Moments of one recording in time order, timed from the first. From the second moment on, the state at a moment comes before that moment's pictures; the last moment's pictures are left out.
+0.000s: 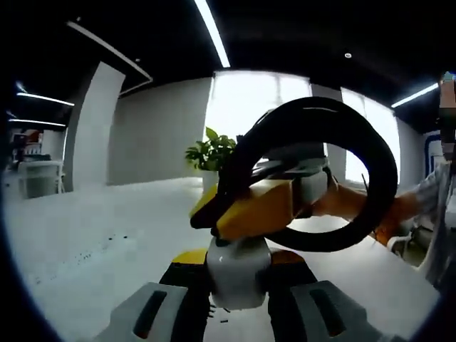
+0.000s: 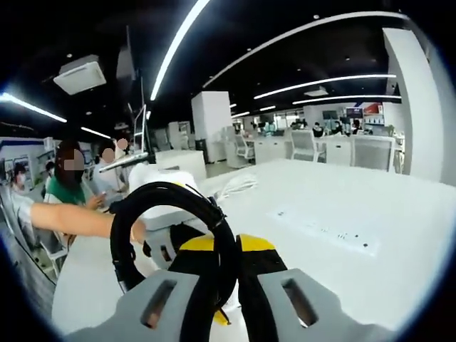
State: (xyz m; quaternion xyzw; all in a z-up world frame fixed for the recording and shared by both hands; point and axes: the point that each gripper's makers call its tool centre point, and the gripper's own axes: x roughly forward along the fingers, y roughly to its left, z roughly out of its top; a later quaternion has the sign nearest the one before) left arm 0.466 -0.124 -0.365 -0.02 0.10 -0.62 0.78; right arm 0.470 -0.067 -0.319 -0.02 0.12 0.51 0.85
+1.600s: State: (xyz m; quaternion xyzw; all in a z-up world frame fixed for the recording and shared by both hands) left arm 0.474 -0.114 -0.390 0.09 0.11 -0.63 0.76; right arm 0.479 -0.059 -0.337 -0.06 0.10 0.48 0.87
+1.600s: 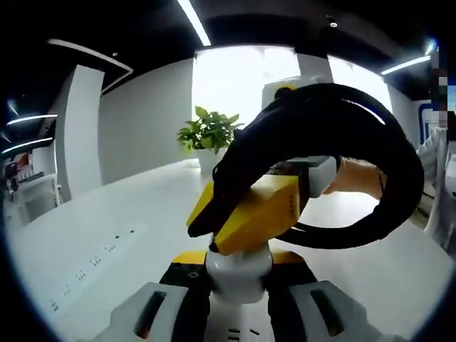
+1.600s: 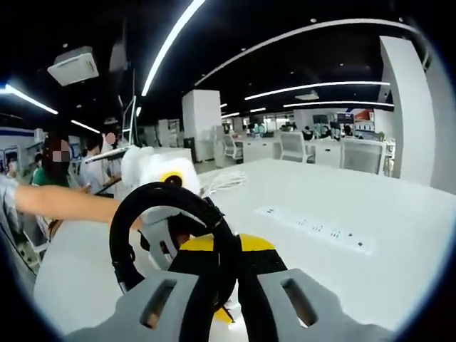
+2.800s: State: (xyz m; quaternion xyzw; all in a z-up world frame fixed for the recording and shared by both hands) left arm 0.470 -0.077 -0.371 0.11 0.05 -0.54 0.84; right arm 0.465 -0.071 -0.344 -0.09 0.03 0.45 0.89
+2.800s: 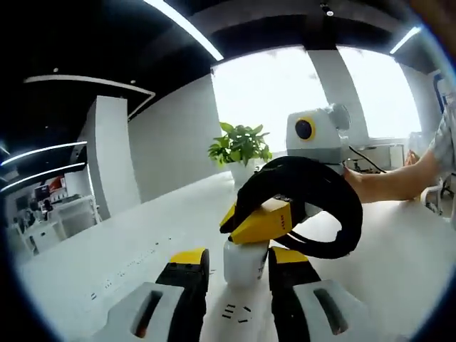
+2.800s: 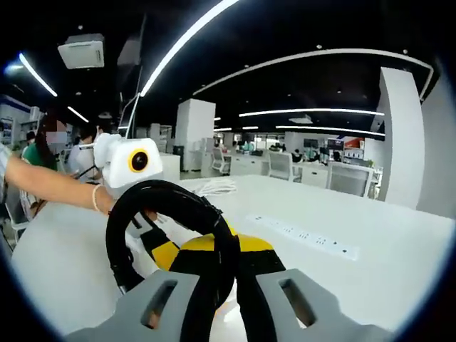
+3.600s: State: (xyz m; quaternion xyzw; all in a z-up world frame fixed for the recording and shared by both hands) left arm 0.494 0.019 -0.369 0.21 0.11 -0.45 0.86; right arm 0.466 -0.075 -0.344 -0.10 0.02 0.43 0.90
